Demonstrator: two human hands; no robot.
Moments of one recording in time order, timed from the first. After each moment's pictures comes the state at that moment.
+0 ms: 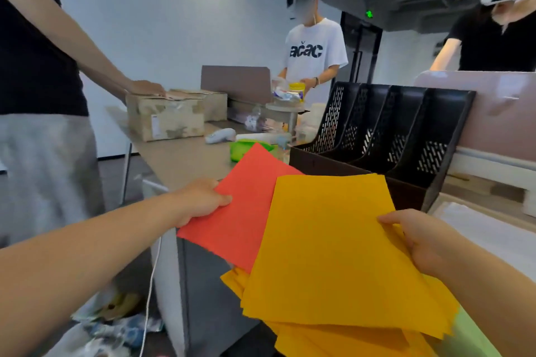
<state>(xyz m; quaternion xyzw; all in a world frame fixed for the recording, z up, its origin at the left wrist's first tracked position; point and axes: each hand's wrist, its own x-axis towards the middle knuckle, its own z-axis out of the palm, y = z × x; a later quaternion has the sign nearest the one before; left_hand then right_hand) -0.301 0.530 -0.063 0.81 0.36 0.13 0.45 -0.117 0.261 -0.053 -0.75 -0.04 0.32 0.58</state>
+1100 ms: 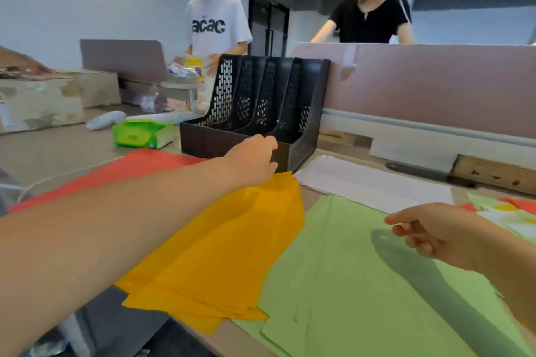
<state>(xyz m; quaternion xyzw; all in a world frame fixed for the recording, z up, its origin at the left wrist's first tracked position) -0.117 0.326 -0.048 0.98 0.03 0.18 0.09 -0.099 0.029 -0.063 -0.81 0.03 0.20 0.56</state>
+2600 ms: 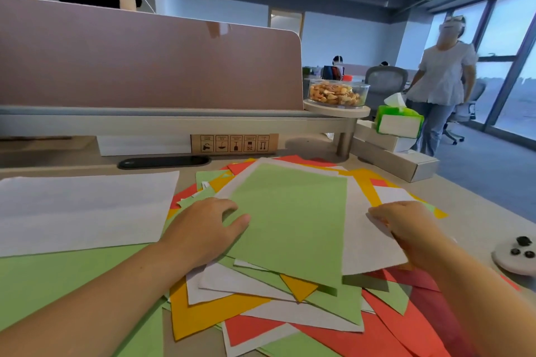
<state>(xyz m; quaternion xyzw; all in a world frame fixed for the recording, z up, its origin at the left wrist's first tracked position) -0.014 -0.039 -0.118 0.94 -0.25 0.09 0.21 -0.105 -0.330 -0.094 -0.78 0.35 -0.17 0.49</state>
